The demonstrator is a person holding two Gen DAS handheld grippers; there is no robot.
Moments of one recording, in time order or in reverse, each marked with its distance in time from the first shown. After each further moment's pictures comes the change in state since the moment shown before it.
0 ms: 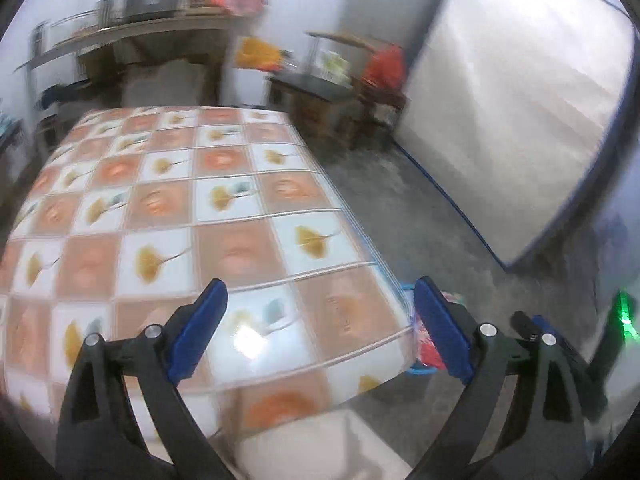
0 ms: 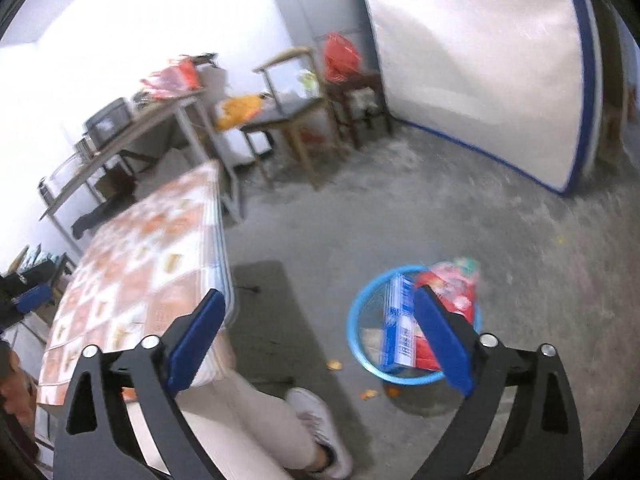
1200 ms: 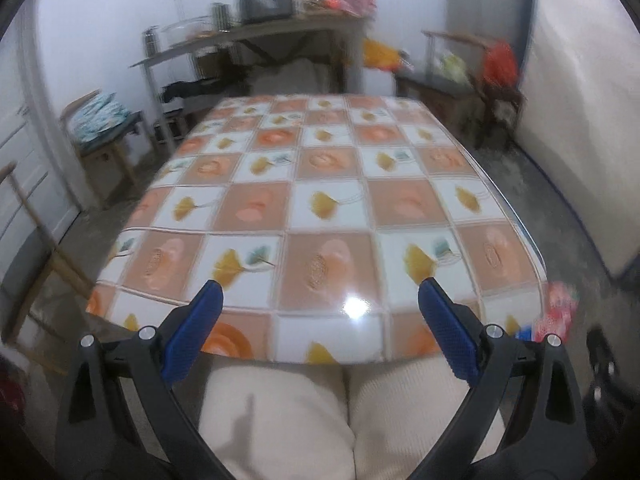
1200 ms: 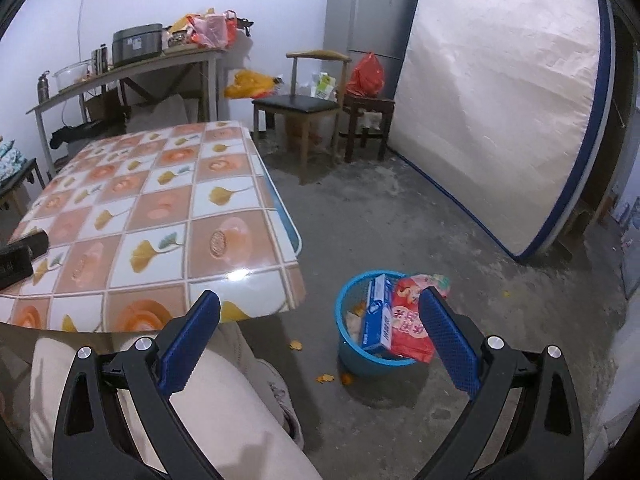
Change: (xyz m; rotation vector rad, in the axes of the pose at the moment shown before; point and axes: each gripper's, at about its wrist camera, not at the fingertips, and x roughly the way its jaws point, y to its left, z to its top) left arm -0.041 0.041 -0.065 -0.011 0.018 0.441; right arm -0.040 0.121 -0.058 -0.306 0.014 -0.236
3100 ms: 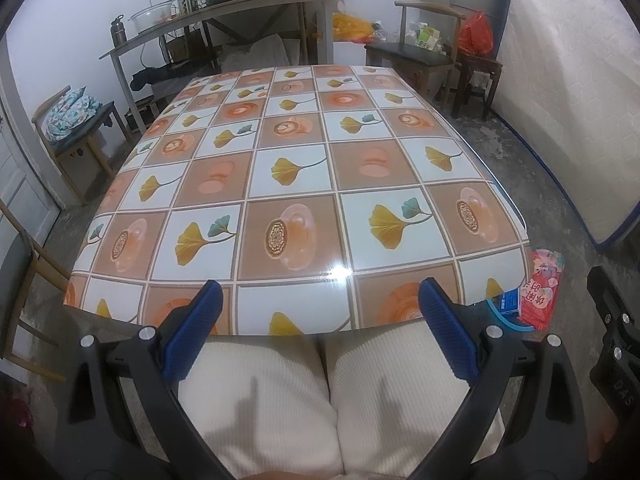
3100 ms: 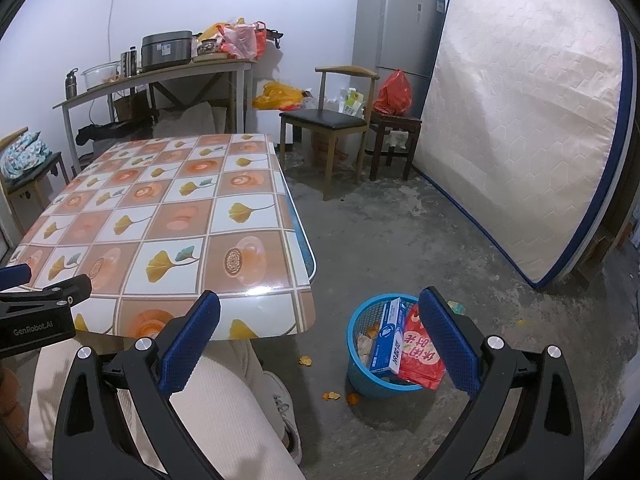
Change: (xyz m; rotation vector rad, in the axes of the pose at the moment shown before) left arm 0.012 -0.014 -0.011 0.032 0.084 -0.059; right arm -0.002 -0.001 0.014 -0.063 -0.058 0.092
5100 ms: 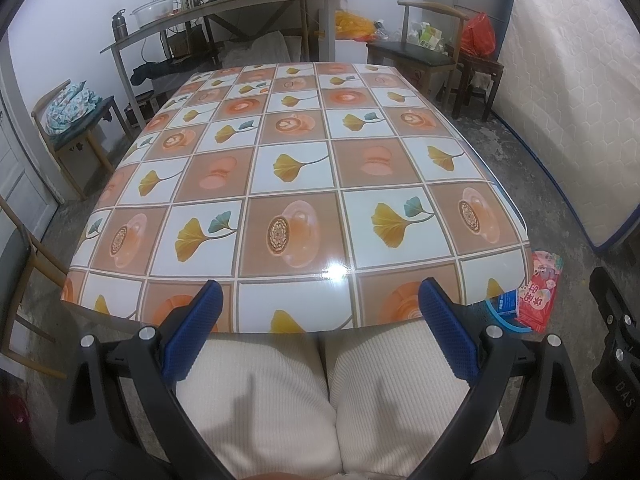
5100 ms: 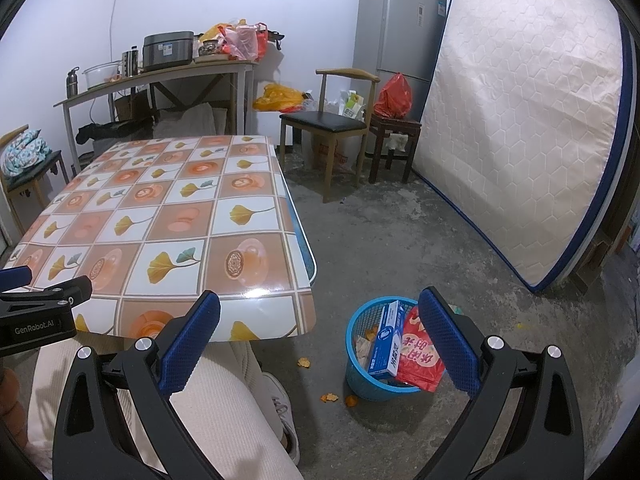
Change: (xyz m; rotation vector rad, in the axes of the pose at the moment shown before) left arm 0.001 0.003 0.001 -0.002 0.004 -0.004; right arm -0.003 0.001 0.003 -0.002 -0.004 -0.002
